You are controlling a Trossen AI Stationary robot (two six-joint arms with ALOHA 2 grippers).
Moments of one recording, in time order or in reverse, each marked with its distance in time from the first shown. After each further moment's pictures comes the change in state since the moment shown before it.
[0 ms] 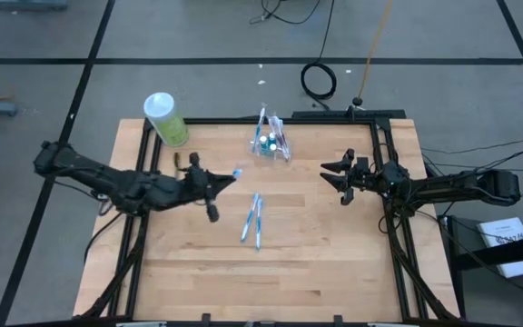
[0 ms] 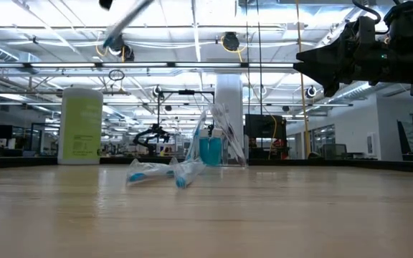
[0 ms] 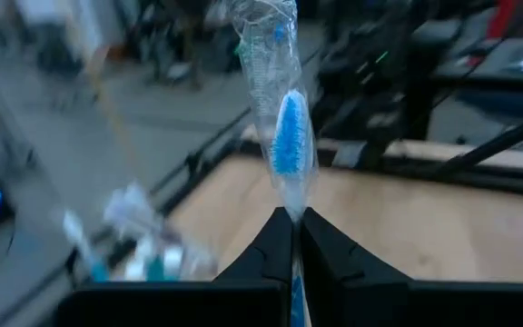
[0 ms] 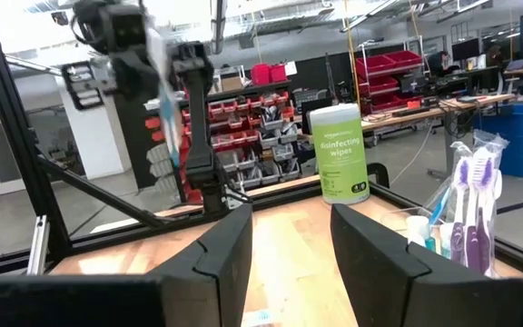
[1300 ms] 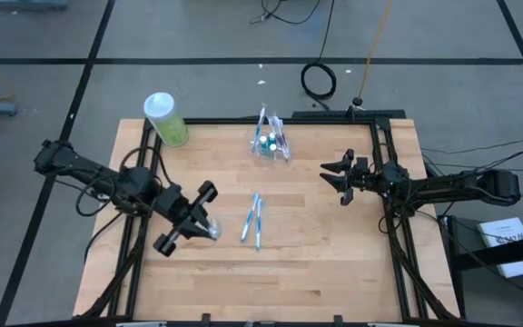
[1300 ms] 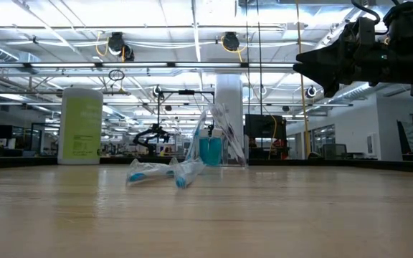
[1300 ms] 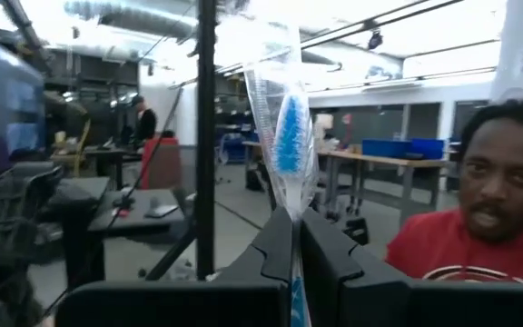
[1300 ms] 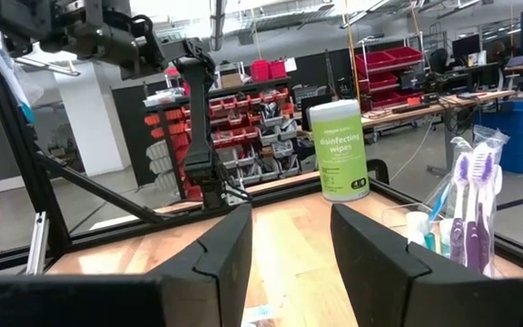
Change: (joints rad) left arm -0.046 -0.012 0.001 0.482 0.912 0.000; right arm 0.000 0.000 0.000 -0.009 0.000 0.000
